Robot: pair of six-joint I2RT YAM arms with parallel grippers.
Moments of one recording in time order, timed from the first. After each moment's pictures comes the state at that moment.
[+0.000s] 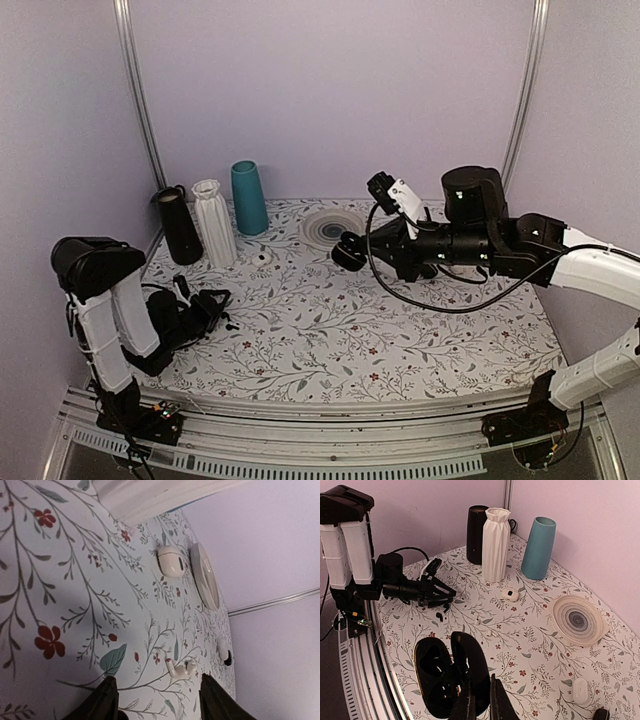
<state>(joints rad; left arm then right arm) -0.37 1.89 0.12 1.46 0.10 -1.09 0.99 1.27 1.18 -0.31 -0.04 -0.03</state>
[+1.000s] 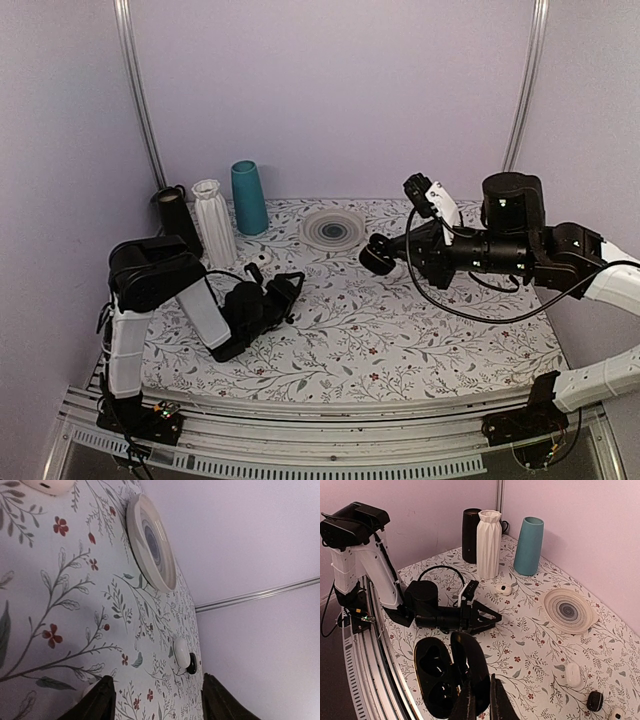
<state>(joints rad) -0.81 2.17 0.65 1.35 -0.31 -1.30 0.99 1.09 1.10 -0.39 0.00 -0.01</state>
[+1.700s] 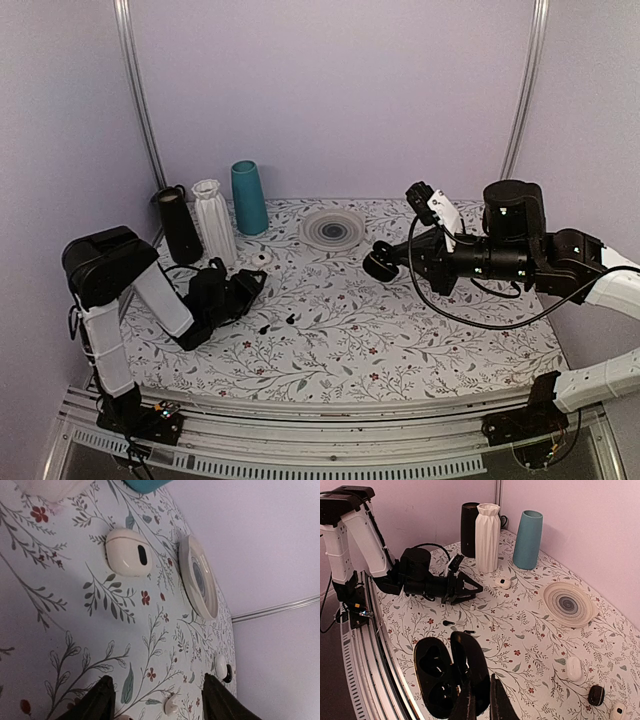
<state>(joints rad) -0.59 1.91 0.47 1.13 -0.17 -1.18 0.99 1.06 1.05 -0.39 0.01 -0.01</state>
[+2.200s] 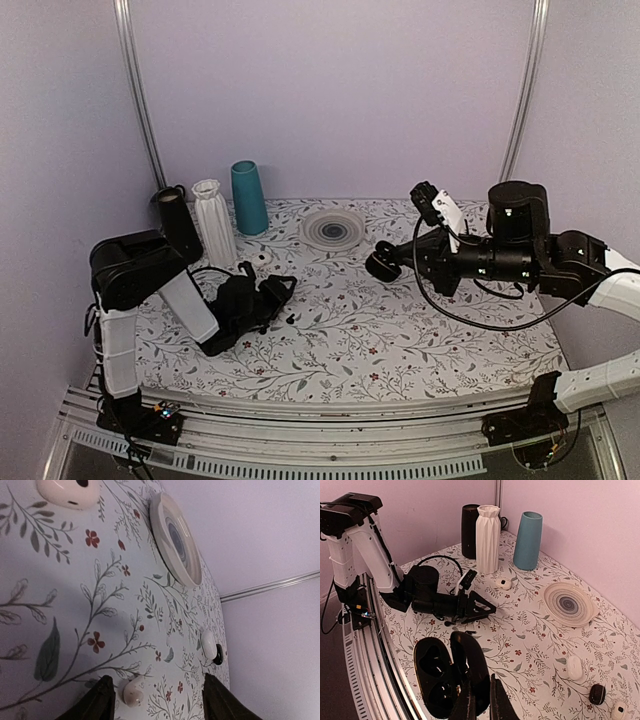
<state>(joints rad) -0.73 2.06 0.60 1.18 -0.21 -1.21 0.99 1.05 1.05 -0.39 0.01 0.00</state>
